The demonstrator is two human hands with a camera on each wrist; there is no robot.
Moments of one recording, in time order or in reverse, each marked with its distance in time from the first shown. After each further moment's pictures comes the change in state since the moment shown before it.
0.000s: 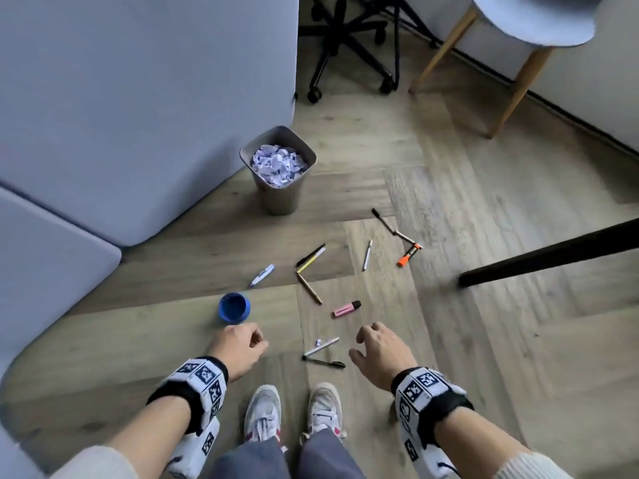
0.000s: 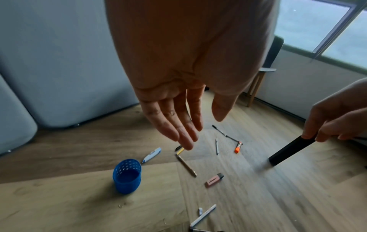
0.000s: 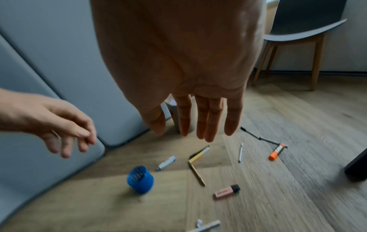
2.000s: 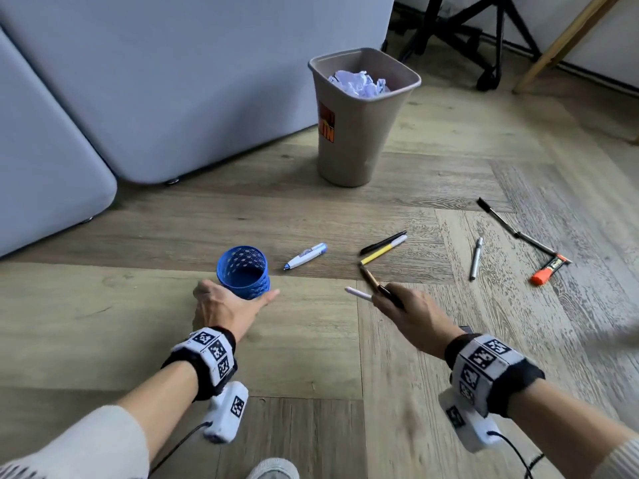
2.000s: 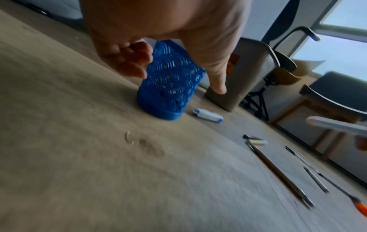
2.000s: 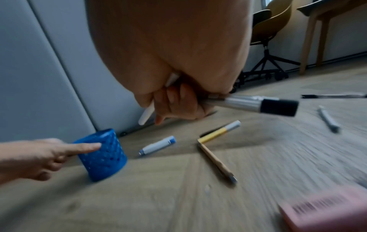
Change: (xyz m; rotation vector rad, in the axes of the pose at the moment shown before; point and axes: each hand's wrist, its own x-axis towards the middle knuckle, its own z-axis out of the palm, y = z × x) left_hand 0.282 -0.219 0.203 -0.441 0.843 -0.393; right_hand 0.322 0.041 0.238 0.180 0.342 -0.501
